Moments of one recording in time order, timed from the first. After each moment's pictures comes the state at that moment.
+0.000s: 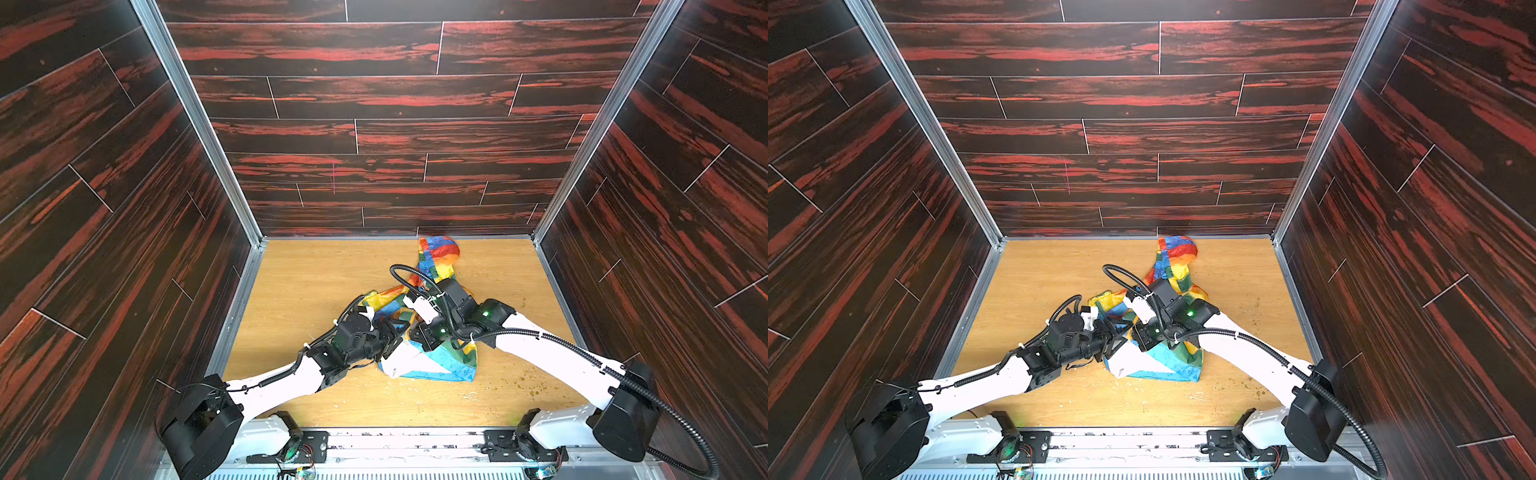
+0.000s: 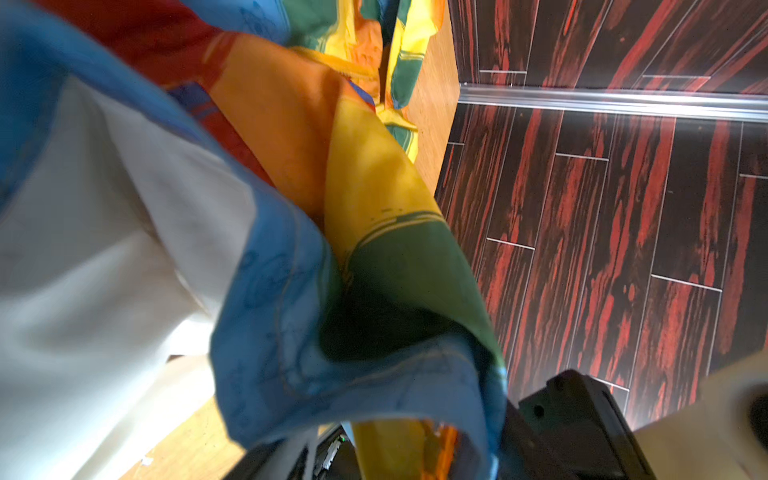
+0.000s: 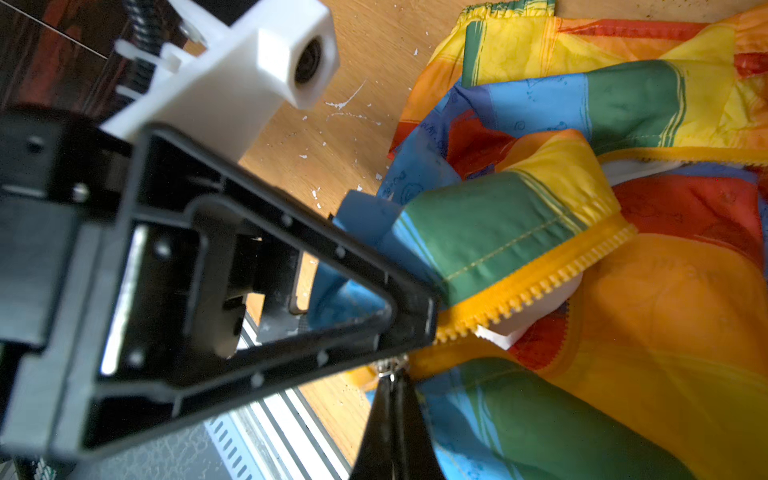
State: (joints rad) left arm -0.78 1.24 0.56 0.31 0.20 -1.54; right arm 0.83 1.39 1.14 -0.71 -0.28 0.21
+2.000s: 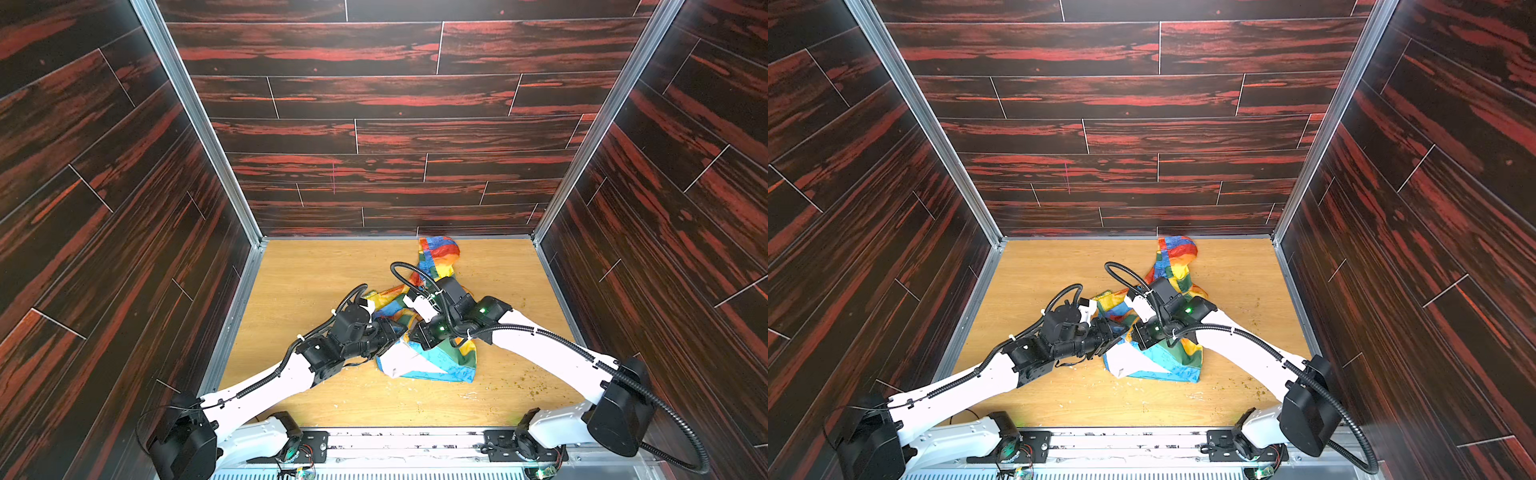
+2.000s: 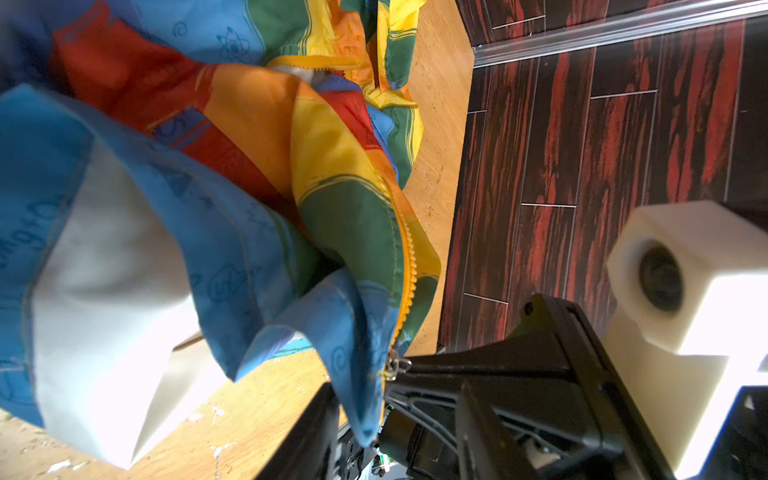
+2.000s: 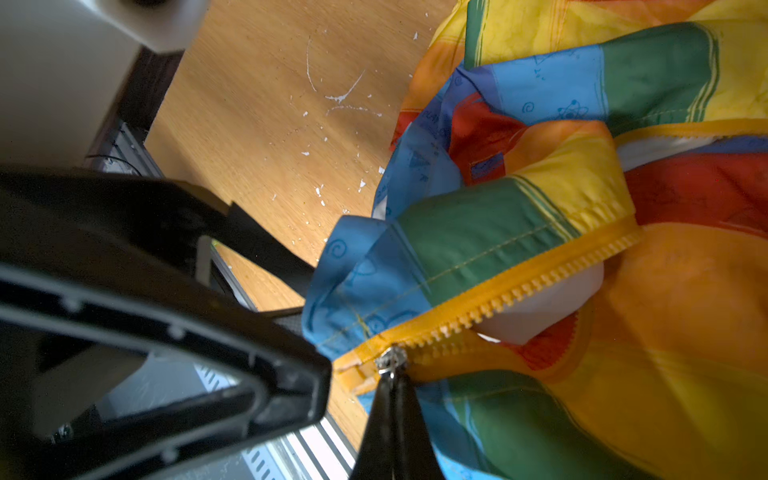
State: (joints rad) left arm -0.78 1.15 0.68 -0.02 0.25 -1.34; right arm 0.81 1.43 1.16 -0.71 -0.33 0.24
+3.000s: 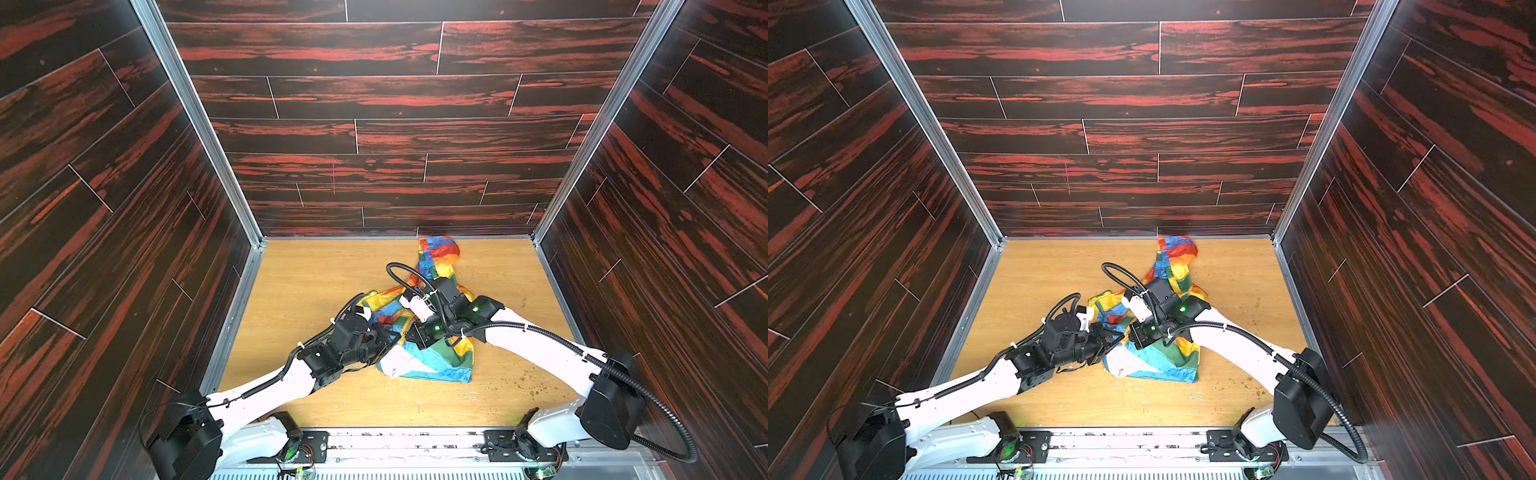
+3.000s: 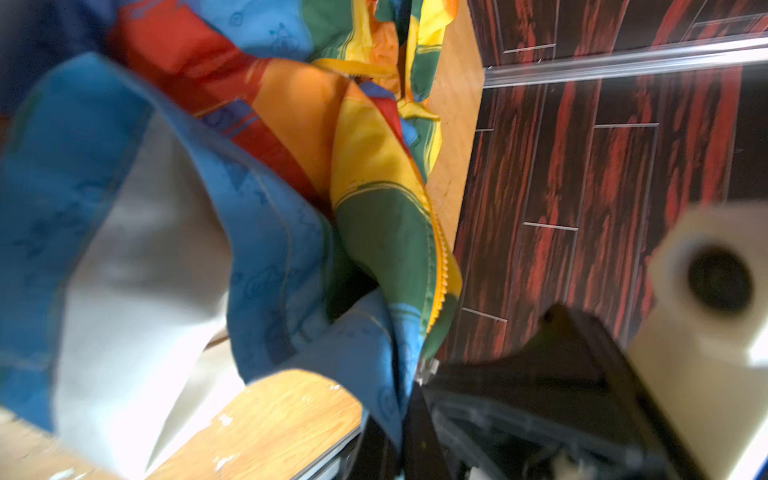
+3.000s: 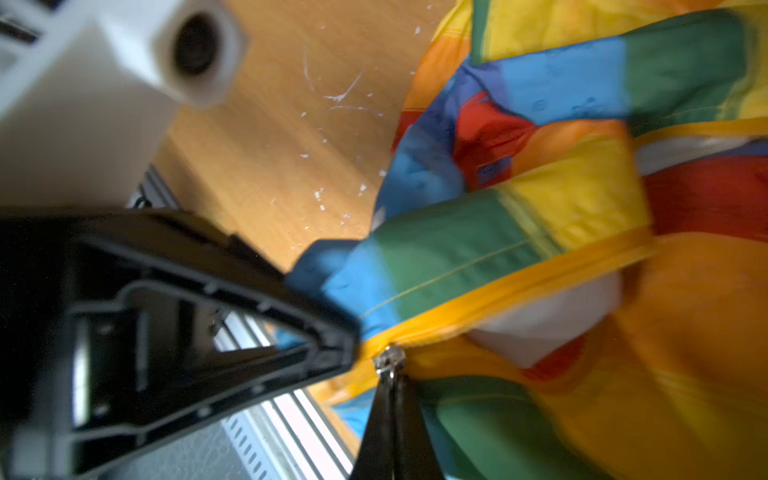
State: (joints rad) left arm -0.78 1.11 0.59 0.03 0.21 -1.37; right arm 0.79 1.47 1.16 -0.69 -0.32 0.25
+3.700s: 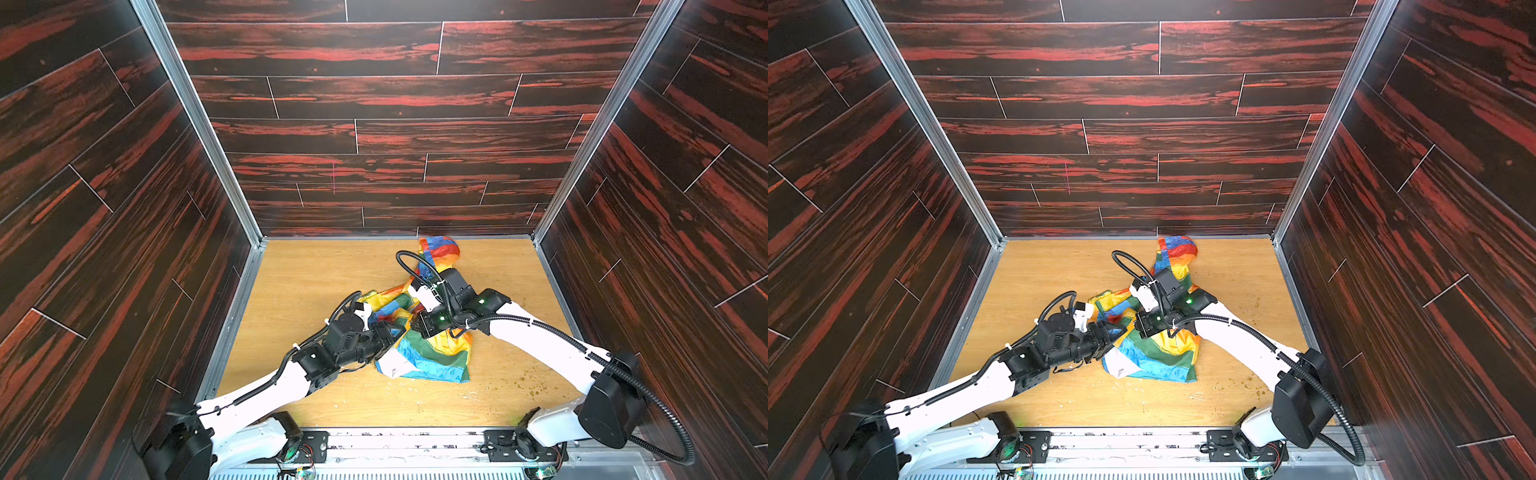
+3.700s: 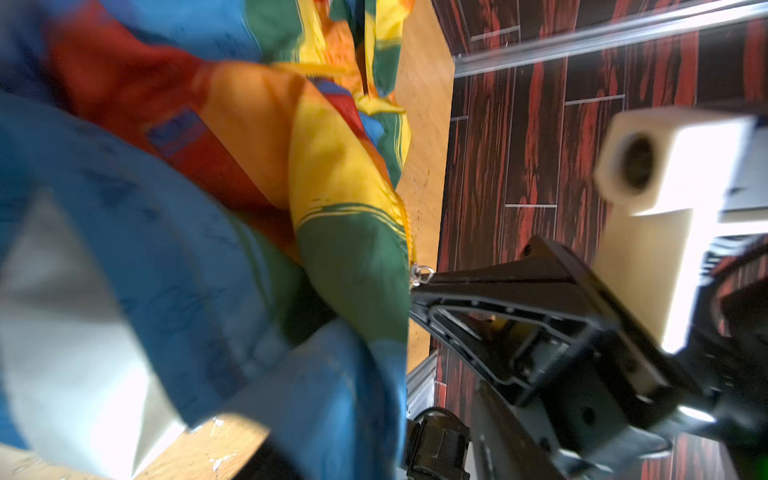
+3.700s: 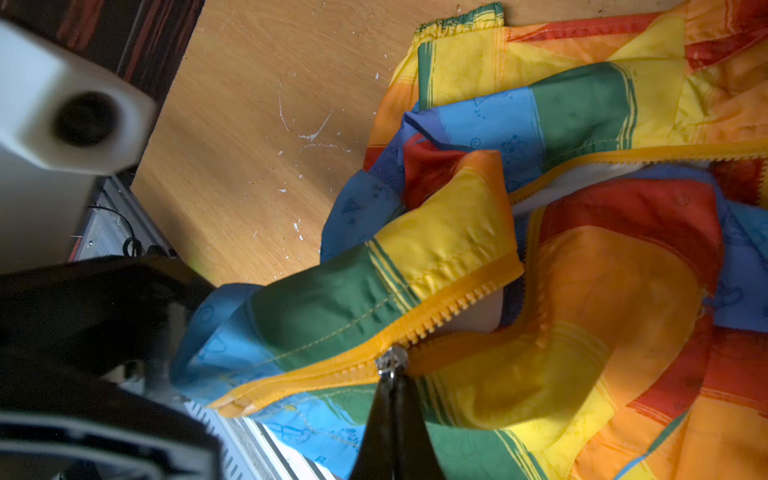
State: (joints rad) left arm -0.78 1.12 0.59 0.11 0.25 -1.32; right arm 0.74 1.47 1.20 -0.69 -0.32 0.25
